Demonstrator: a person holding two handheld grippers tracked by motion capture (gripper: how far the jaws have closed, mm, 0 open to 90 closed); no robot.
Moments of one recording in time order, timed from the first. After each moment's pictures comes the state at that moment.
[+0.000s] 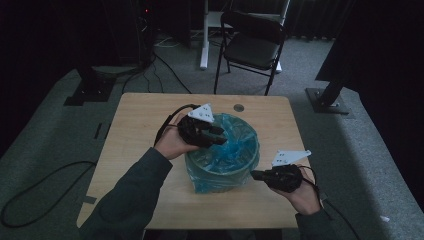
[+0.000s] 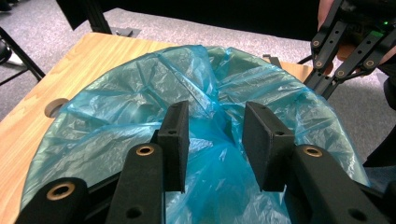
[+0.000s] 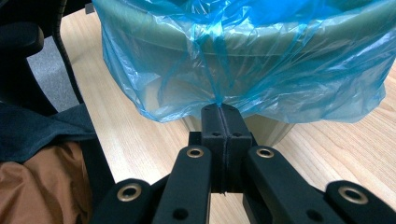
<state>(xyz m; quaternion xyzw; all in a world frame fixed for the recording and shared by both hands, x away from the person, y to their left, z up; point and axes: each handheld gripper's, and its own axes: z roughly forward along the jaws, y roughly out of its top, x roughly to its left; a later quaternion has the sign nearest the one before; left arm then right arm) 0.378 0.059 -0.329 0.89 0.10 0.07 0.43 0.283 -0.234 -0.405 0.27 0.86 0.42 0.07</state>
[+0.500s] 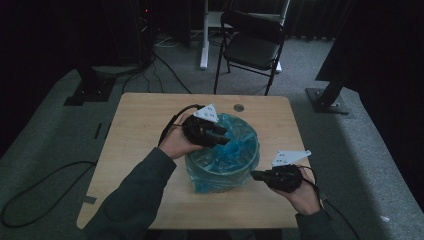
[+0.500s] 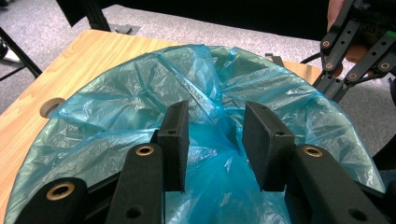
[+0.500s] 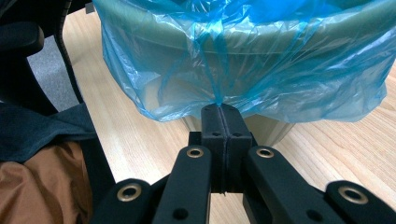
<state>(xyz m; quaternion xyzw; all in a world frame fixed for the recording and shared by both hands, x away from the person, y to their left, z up) 0.384 0.049 -0.335 0.89 0.10 0.06 0.43 0.283 -0.234 -0.406 0.27 0.86 0.42 0.07</state>
